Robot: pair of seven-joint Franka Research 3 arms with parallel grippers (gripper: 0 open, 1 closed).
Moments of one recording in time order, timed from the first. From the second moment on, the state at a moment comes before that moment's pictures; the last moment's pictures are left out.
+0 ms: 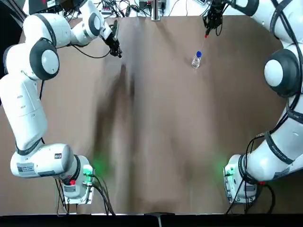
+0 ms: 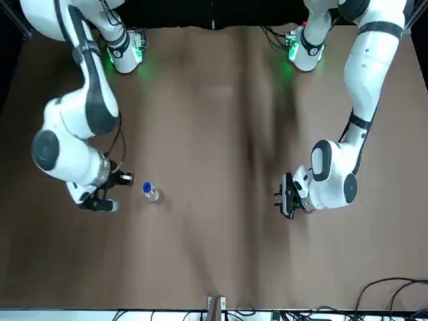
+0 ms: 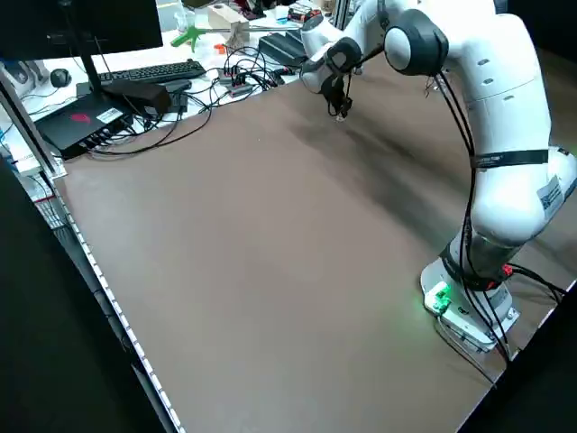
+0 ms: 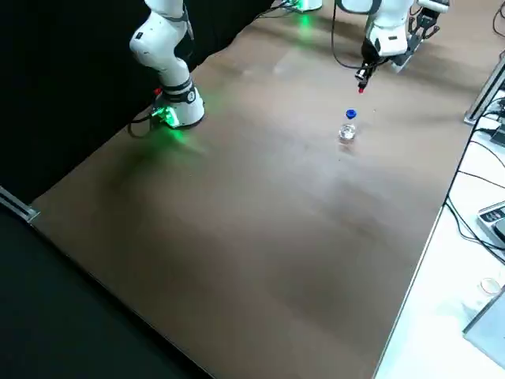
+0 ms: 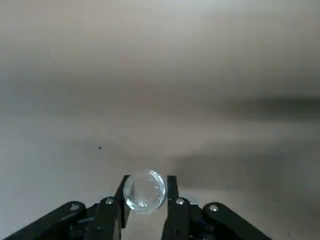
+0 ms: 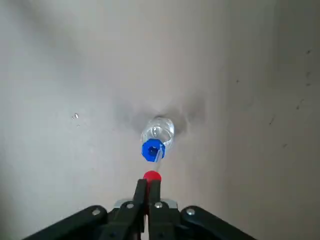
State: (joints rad) left arm 0.05 0.73 -0.35 -1.62 -0.32 2.29 1.61; right arm 0.25 0.44 0.00 -1.50 0.15 1.85 0.26
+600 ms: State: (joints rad) left arm 0.07 0.77 -0.35 -1.62 -0.32 2.32 1.63; right arm 0.28 0.46 0.00 -1.50 0.14 1.80 0.27
